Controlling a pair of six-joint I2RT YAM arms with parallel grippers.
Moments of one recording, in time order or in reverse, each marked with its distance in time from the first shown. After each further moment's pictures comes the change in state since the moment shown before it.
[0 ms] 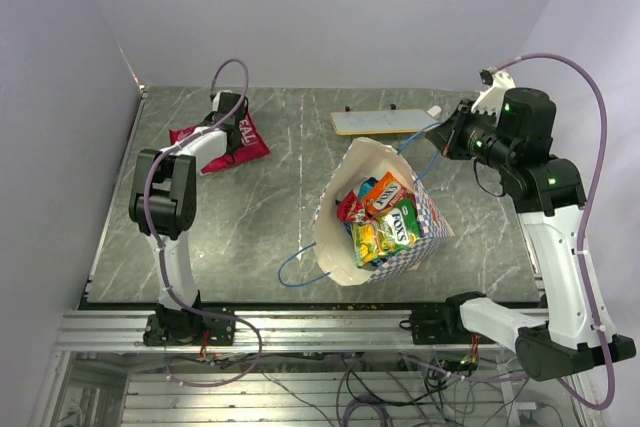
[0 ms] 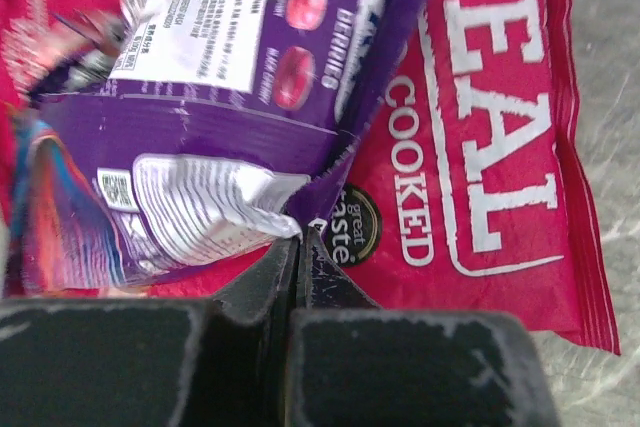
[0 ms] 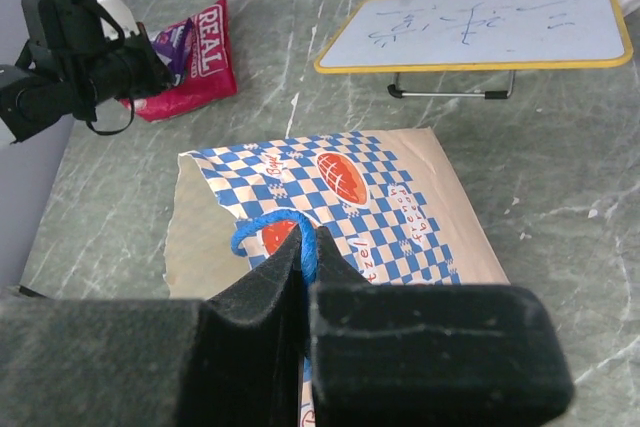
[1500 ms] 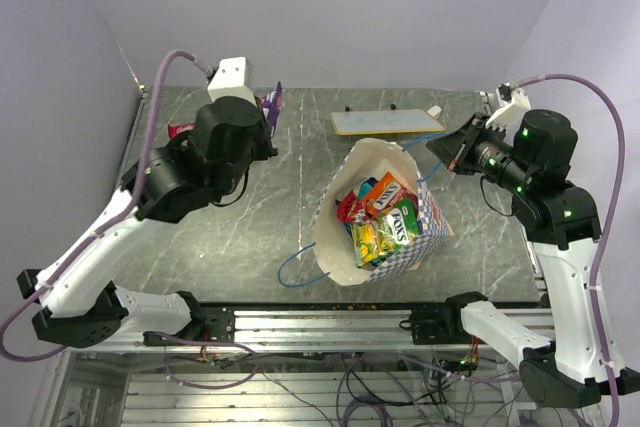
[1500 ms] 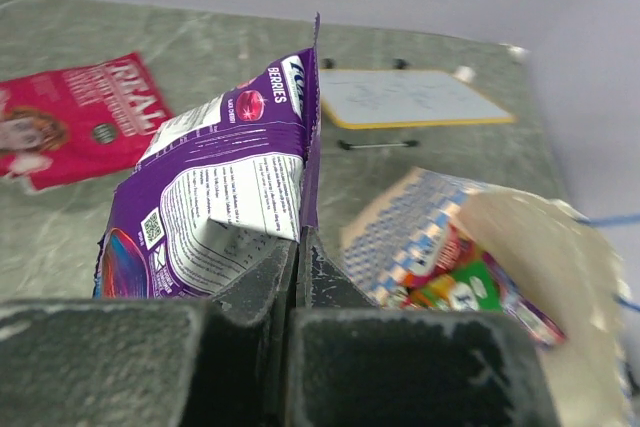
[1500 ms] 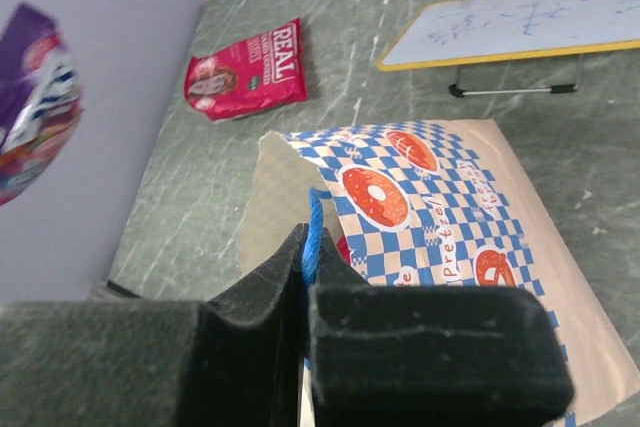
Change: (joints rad) left arm -0.764 -0.774 0.357 -0.629 -0.218 -0.277; right arm 0.000 -0.124 -0.048 0.003 -0.044 0.135
